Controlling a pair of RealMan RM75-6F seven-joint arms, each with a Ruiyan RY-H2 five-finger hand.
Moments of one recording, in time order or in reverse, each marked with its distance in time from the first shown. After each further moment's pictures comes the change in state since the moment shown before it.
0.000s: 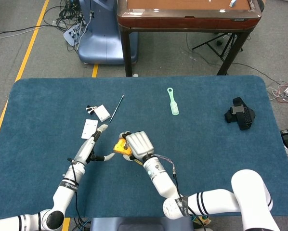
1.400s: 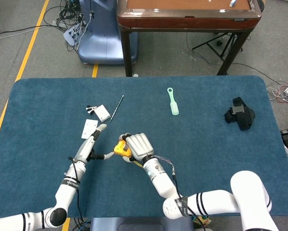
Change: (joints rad) left arm -0.014 -0.027 -0.010 0.043 -0.054 0.001 0.026; right arm -0.014 -0.009 -0.009 0.018 -0.002 -0.028 0.025
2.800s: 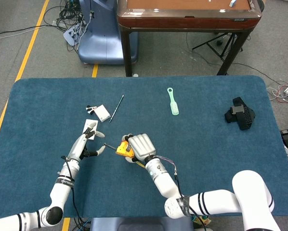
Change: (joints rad) left arm 0.025 0.025 -0.010 0.023 -0.004 0.007 -0.031; right arm -0.004 0.017 -0.009 -0.010 0.026 -0.005 -0.007
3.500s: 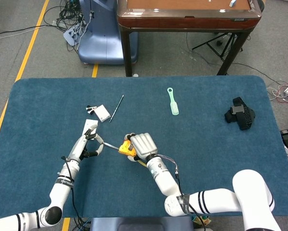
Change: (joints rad) left arm 0.004 0.008 -0.003 -0.004 -0.014 -0.027 -0.029; right arm 0.009 0.009 0.001 0.011 0.047 -0.008 -0.019
